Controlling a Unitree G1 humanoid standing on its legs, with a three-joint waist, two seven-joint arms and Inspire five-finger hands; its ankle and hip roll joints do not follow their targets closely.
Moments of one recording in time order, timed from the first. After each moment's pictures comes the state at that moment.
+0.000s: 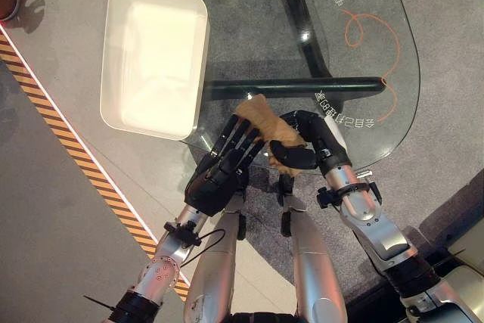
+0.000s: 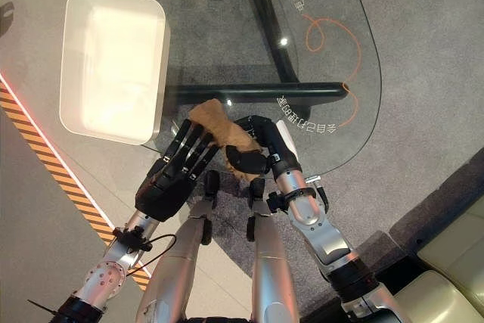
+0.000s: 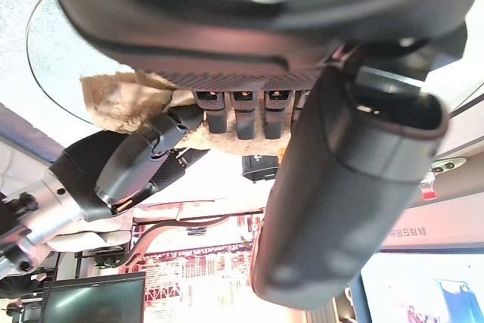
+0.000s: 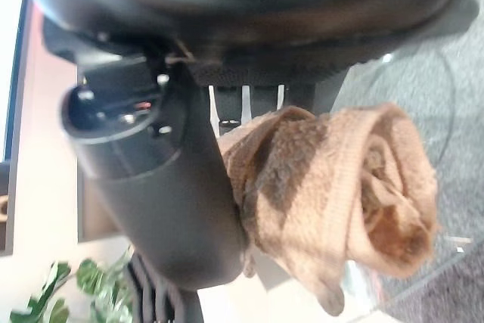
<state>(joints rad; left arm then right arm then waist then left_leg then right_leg) -0.05 0.41 -0.35 0.06 -1.48 -0.08 -0.56 -0.31 -0.52 0.40 -0.05 0.20 -0.02 -0.18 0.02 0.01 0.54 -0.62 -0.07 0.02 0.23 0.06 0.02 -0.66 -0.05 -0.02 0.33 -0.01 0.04</state>
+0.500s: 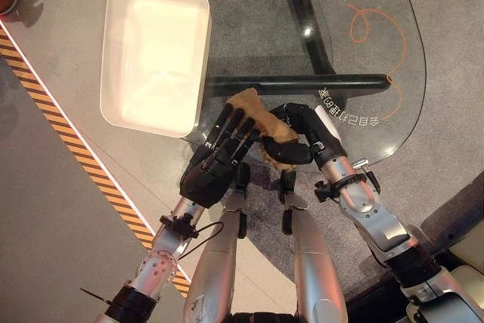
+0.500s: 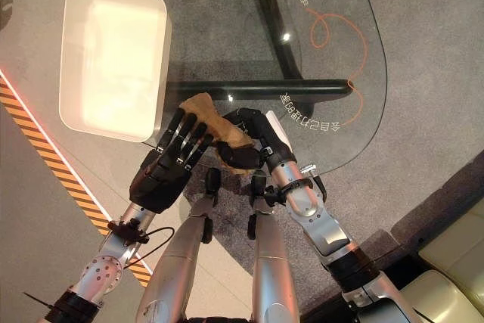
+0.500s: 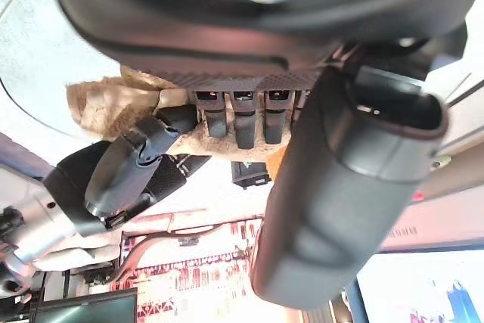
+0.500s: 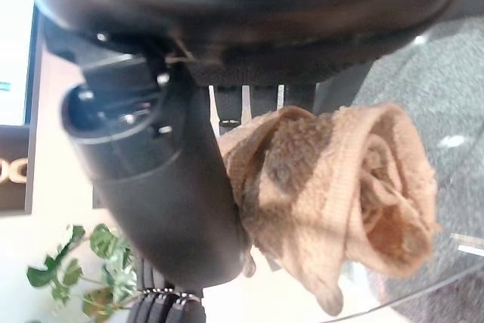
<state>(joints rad) -0.08 0.45 -0.37 0.01 -1.49 -0.13 -0.48 -0.38 -0.56 0.43 -0.05 0.13 -0.03 -0.16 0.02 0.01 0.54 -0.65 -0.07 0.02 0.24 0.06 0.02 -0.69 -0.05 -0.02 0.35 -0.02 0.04</state>
